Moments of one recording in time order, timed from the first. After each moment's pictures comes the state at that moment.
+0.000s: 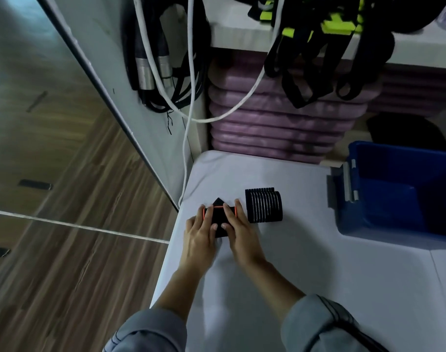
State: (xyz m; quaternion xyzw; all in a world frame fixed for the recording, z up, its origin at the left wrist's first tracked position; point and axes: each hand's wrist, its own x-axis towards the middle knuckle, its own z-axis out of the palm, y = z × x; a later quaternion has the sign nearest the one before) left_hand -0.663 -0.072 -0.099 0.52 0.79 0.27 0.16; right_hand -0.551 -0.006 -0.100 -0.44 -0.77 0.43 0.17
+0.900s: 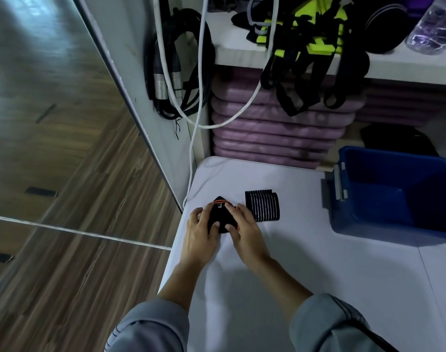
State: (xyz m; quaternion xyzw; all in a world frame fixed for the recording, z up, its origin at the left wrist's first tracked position) left_hand -0.661 -0.077 -0.067 0.49 0.78 0.35 0.19; right_hand -0.538 -0.016 -0.071 -0.43 -0.78 0.41 0.21
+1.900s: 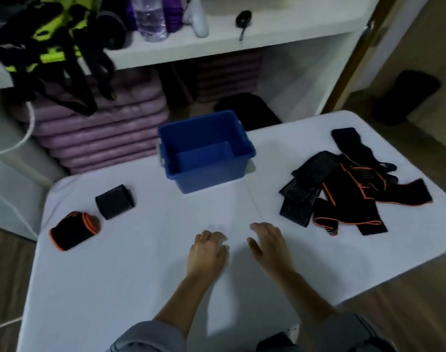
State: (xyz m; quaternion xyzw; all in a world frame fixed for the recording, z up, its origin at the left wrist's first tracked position) left_hand -0.325 -0.097 -0.048 0.68 0.66 0.14 0.30; right_hand -0.145 -0.098 -0.064 -0.66 -0.71 0.17 0.19
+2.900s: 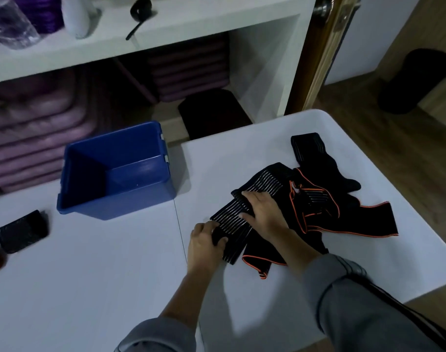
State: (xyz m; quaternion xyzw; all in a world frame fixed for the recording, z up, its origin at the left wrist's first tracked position) left_hand -0.107 0.003 -0.071 0.59 0.72 0.20 0.30; right_hand 0.066 0.071 -0.079 -0.59 -0.76 0.22 0.15
